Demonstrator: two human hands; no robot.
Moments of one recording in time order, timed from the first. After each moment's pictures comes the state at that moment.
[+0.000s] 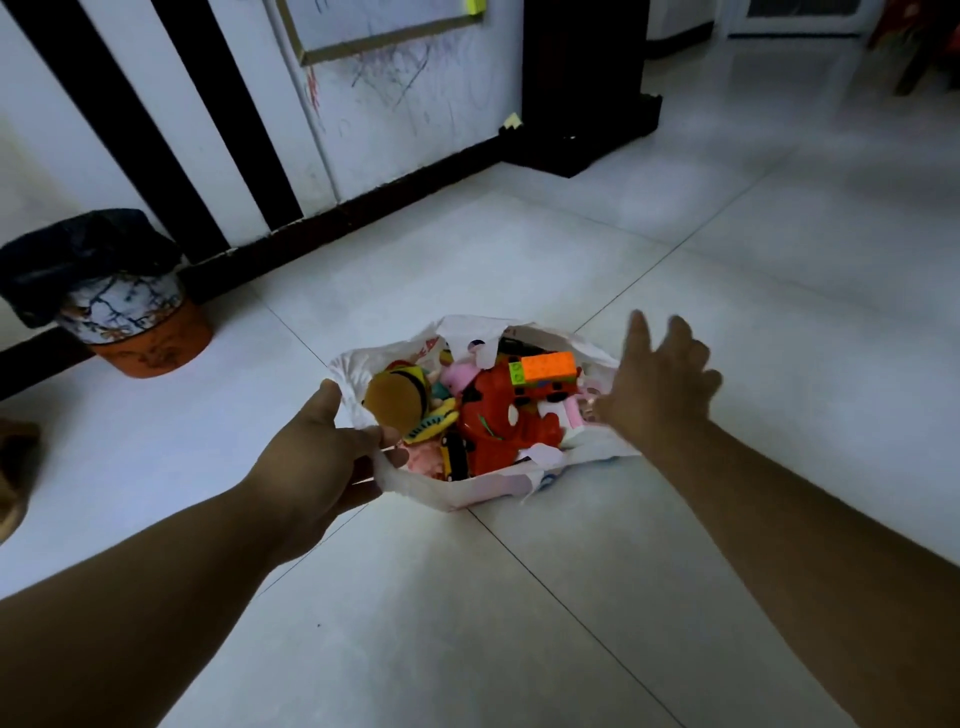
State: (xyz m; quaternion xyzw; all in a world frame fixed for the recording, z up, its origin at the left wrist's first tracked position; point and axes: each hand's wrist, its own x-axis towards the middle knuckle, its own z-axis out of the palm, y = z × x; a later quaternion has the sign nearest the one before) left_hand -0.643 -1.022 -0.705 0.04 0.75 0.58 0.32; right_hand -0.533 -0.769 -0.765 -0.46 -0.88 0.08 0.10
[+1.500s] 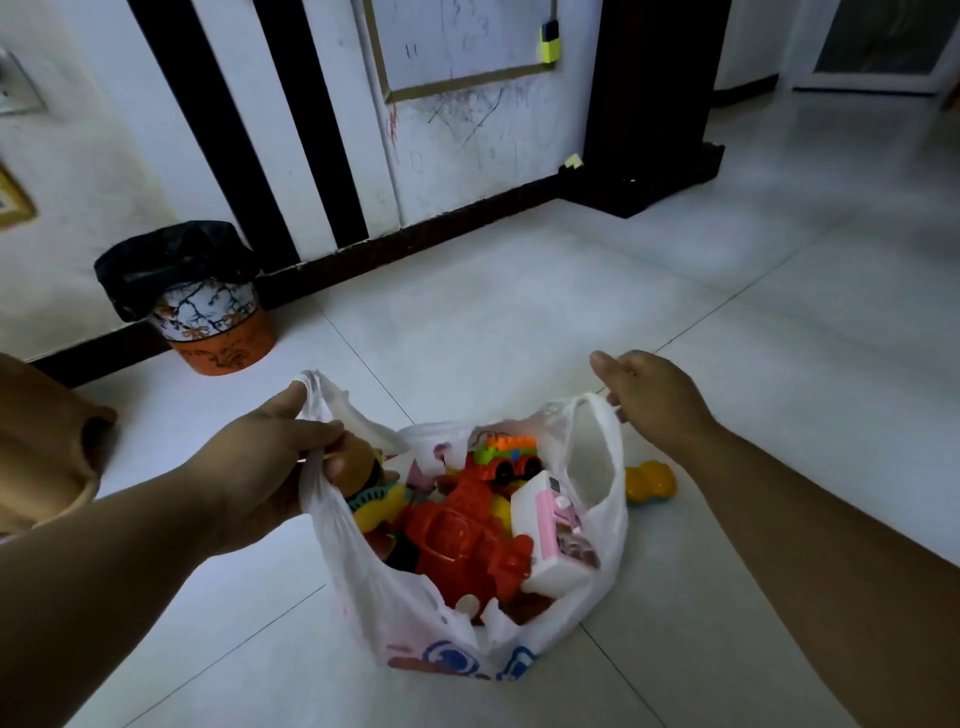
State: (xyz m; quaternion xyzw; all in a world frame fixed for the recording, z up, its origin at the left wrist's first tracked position) left_hand -0.682 -1.089 -0.660 0.01 0.72 0.63 0.30; right_hand -0.581 -0.785 -0.736 -0.31 -0.84 0.41 0.16
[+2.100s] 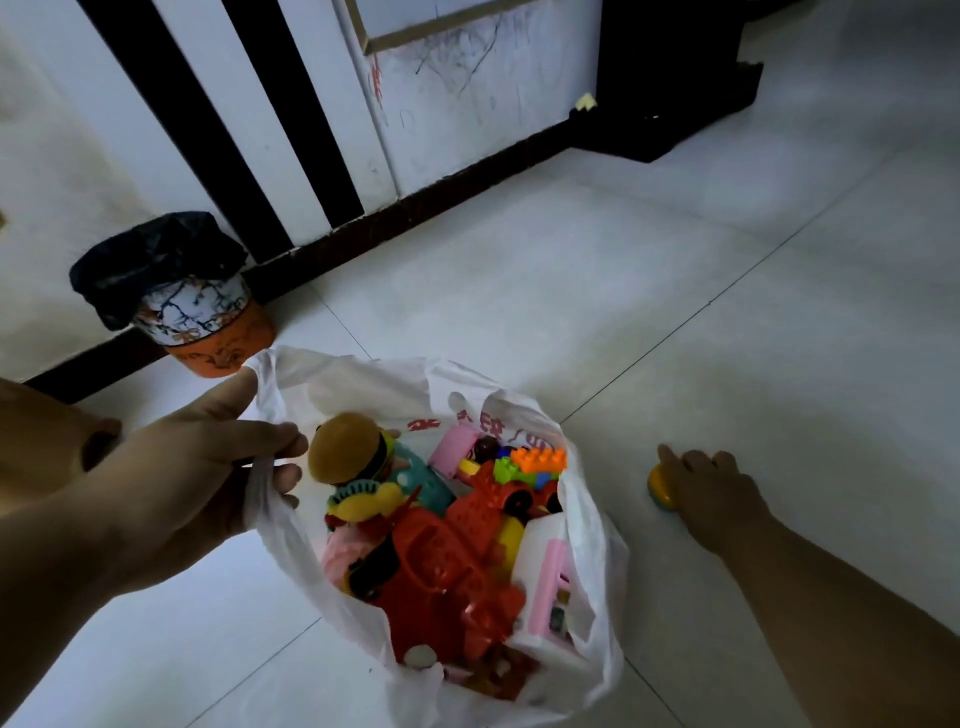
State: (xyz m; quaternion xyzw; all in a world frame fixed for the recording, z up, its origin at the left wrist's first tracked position) left_hand -0.721 -1.074 -0.667 0.00 0.76 0.60 0.24; right_hand -0.571 -0.730 -0.914 -0.29 -0.94 0.04 -0.19
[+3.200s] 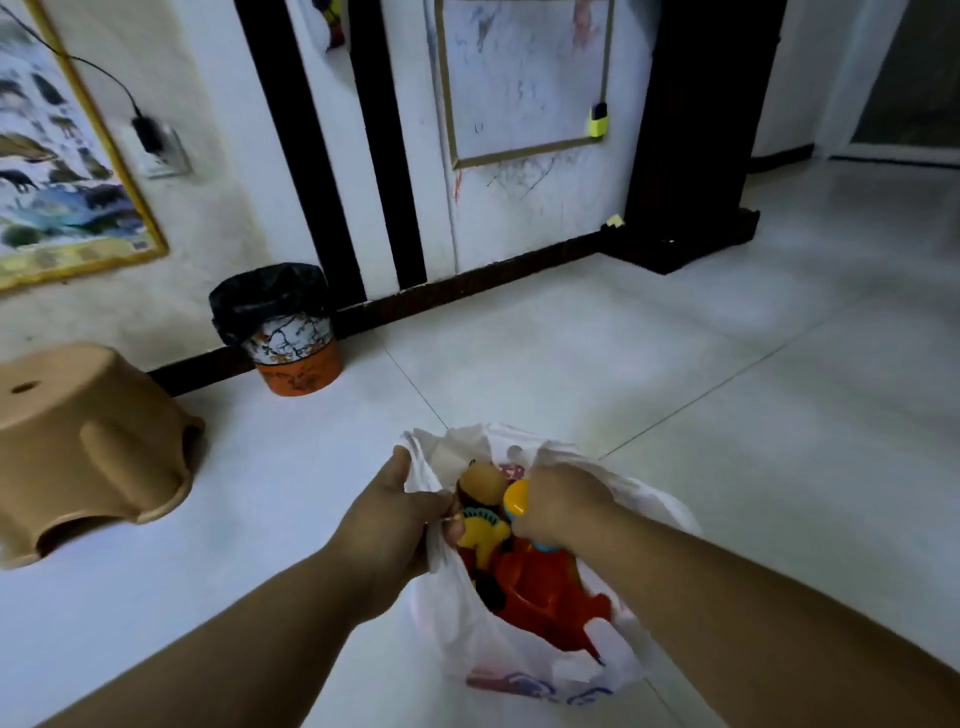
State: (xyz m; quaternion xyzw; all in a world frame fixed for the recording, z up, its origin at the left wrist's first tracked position) left_hand -0.625 -1.117 -0.665 0.01 0.68 0.67 0.31; right_hand -0.602 -0.942 -0.707 -0.20 -0.96 0.14 -0.13
